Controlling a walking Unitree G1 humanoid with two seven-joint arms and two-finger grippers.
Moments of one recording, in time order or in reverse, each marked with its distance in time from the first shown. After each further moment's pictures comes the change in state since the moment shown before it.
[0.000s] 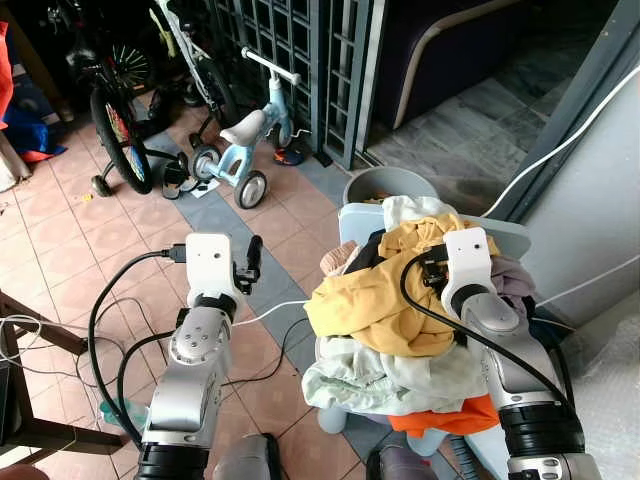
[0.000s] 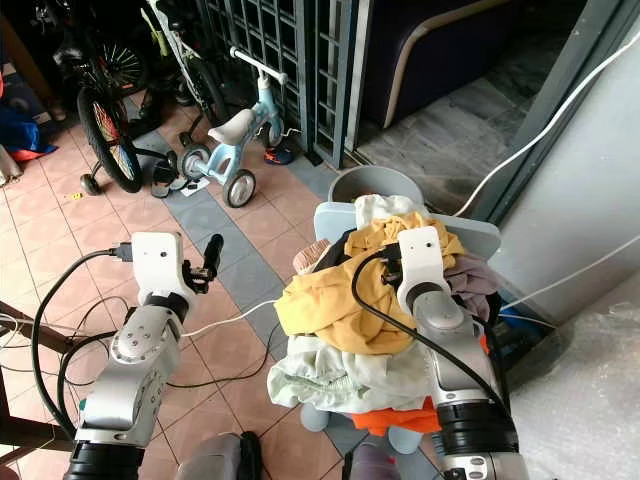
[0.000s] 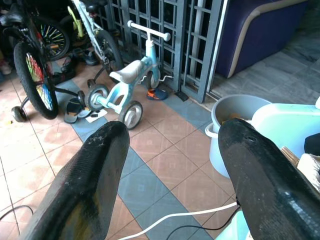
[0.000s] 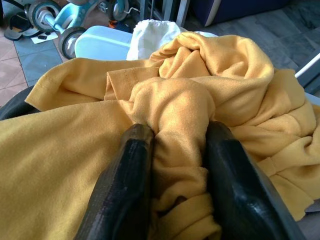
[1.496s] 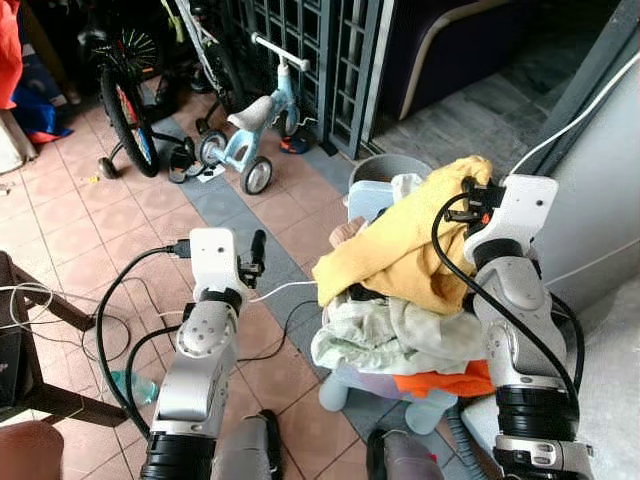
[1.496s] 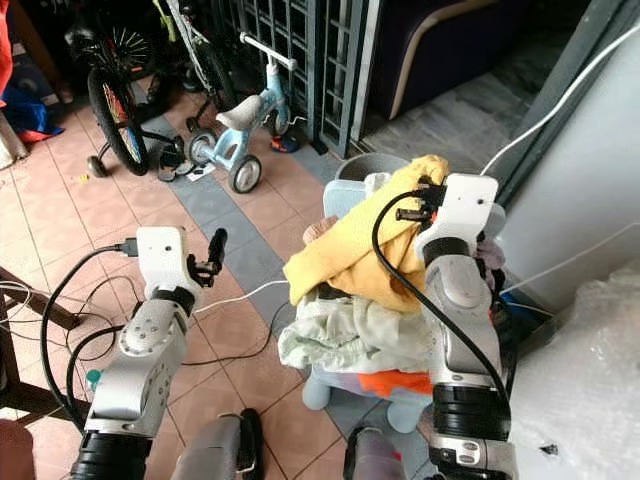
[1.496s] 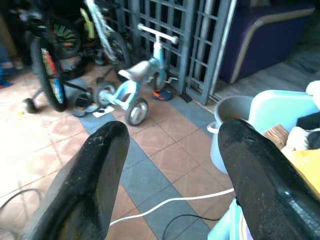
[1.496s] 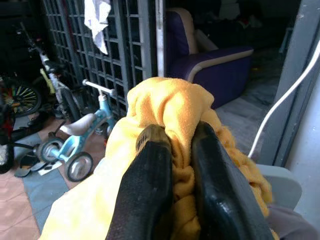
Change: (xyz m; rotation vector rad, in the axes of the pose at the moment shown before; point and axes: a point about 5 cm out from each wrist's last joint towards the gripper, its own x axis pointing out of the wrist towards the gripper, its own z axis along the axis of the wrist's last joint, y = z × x) left arm 0.008 -0.009 0.006 -0.022 -0.028 -0.020; right arm -0.015 -0.024 0.058 0.237 -0.460 -0.183
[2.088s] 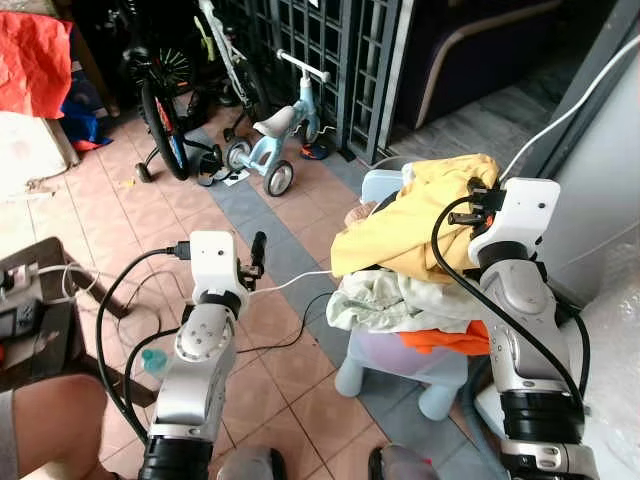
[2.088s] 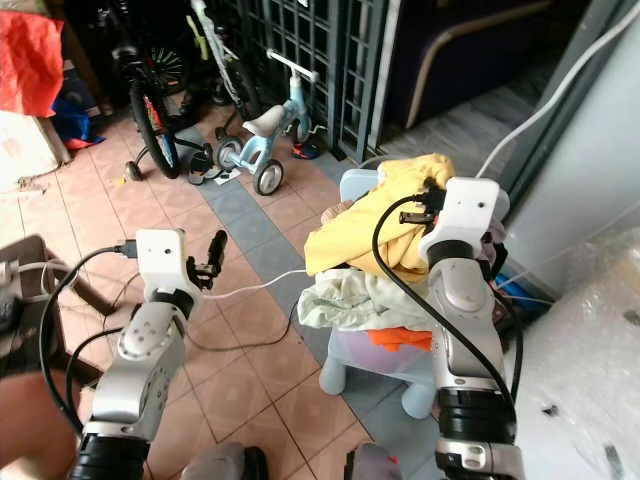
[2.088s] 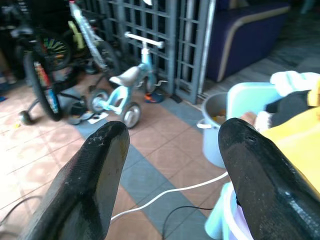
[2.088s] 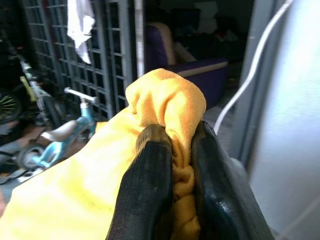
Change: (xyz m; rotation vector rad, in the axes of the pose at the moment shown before) left arm -0.001 0.004 -0.003 0.009 -0.006 -0.011; right arm 0.005 0.003 0.008 -0.068 -0.046 0.006
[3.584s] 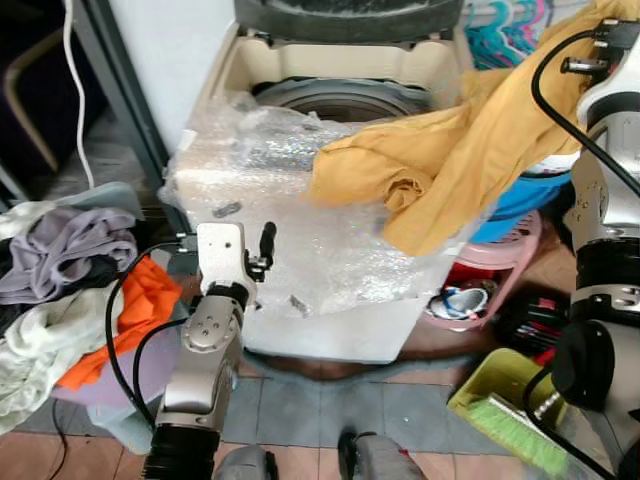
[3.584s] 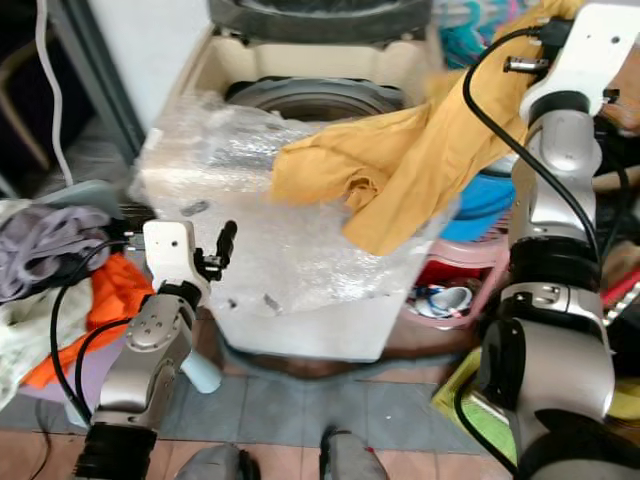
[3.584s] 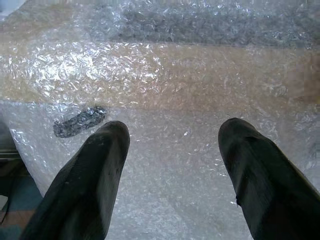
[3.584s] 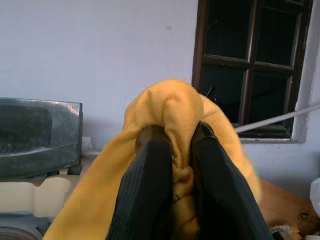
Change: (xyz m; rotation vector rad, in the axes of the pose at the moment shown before) left arm 0.006 -0.008 0.006 -0.034 -0.043 -0.022; right arm 0.094 -0.053 0.127 -0.097 -0.345 -0.110
